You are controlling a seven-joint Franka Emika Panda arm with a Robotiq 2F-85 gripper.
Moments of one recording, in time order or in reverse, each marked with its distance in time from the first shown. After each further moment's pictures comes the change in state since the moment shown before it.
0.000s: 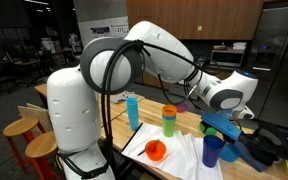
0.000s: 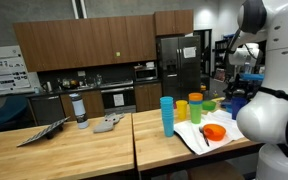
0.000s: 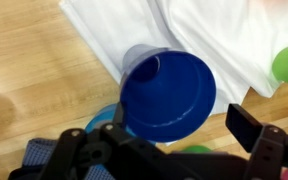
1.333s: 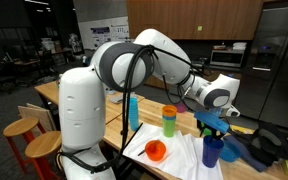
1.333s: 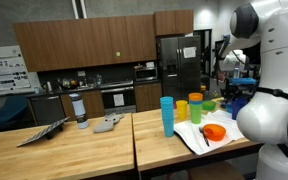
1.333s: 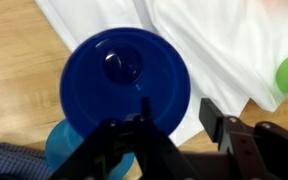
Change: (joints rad) arm 0.015 0.089 0.084 0.042 -0.075 -0.001 0.097
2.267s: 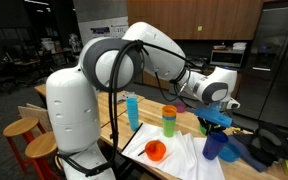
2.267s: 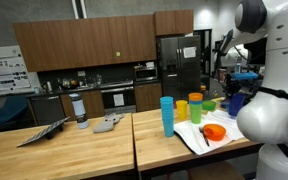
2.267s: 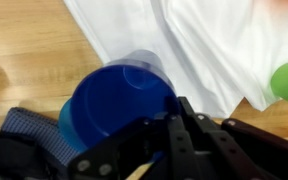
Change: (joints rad) arm 0.001 -0.102 0.007 -0.051 -0.070 0.041 -0.063
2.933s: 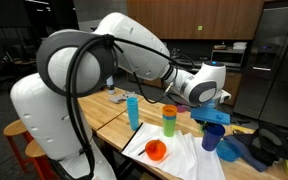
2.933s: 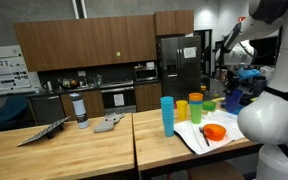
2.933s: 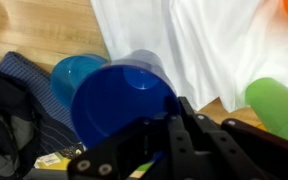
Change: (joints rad) arm 0.026 -0.199 -0.004 -0.202 -0.019 0.180 -0.225
